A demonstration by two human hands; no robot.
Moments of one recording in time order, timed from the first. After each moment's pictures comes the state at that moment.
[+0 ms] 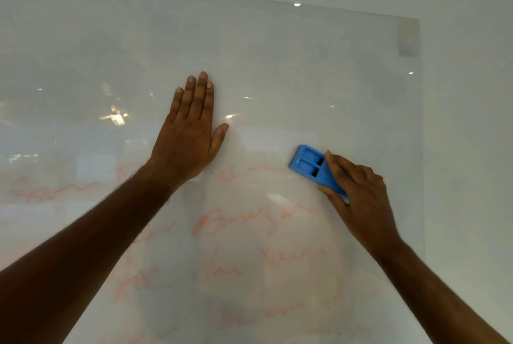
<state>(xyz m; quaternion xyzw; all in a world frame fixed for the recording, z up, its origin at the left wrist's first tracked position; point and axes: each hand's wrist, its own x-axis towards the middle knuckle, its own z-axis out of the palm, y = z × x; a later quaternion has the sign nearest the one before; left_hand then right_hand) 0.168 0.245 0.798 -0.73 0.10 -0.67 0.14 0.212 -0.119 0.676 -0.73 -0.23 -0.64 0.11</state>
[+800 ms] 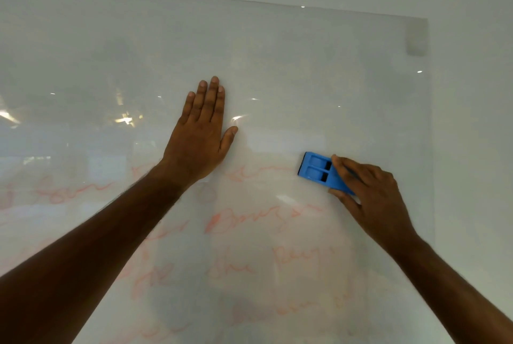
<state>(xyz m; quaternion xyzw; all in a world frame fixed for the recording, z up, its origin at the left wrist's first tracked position) 0.163 0.247 0.798 -0.74 0.10 -0.65 0.14 0.213 -0.128 0.680 -0.72 -0.25 -0.65 0.02</state>
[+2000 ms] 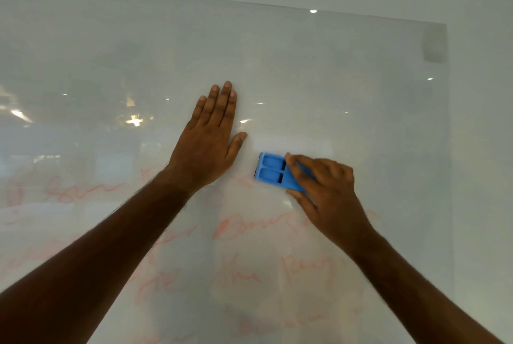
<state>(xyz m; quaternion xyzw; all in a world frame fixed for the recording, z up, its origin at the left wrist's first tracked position) 0.159 0.251 0.796 -0.75 0.11 -0.64 0.14 0.196 -0.033 0.702 -0.68 -0.30 -0.67 0.01</state>
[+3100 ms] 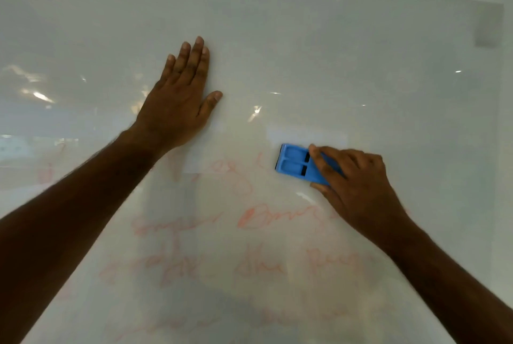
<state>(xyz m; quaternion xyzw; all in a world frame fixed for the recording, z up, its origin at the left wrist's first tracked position) 0.123 0.340 0.829 -0.76 0.07 -0.63 0.13 0.194 -0.025 0.710 -0.63 -0.29 -0.71 -0.09</state>
